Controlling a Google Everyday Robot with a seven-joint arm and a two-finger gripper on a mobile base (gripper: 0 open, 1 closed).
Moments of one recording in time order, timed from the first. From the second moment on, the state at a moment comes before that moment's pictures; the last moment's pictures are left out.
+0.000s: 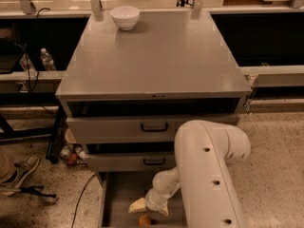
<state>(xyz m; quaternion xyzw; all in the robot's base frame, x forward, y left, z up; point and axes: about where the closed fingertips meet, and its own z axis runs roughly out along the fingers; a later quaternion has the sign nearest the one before) 0.446 0.025 0.186 0.02 -0.98 -0.18 0.09</state>
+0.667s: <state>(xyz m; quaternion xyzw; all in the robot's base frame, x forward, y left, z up) 0.434 0.033 0.164 0.03 -0.98 -0.17 0.09</state>
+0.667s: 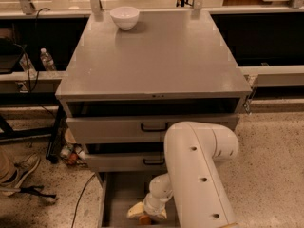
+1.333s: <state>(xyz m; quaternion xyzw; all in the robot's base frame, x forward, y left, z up) 0.430 0.044 0.139 0.02 -0.98 -0.18 0.11</state>
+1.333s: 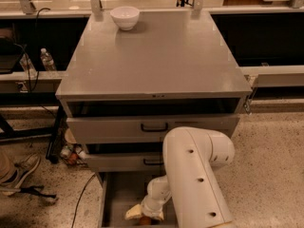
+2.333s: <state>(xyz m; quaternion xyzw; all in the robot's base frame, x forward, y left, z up) 0.426 0.052 0.111 0.00 -0.98 -0.15 0.12</state>
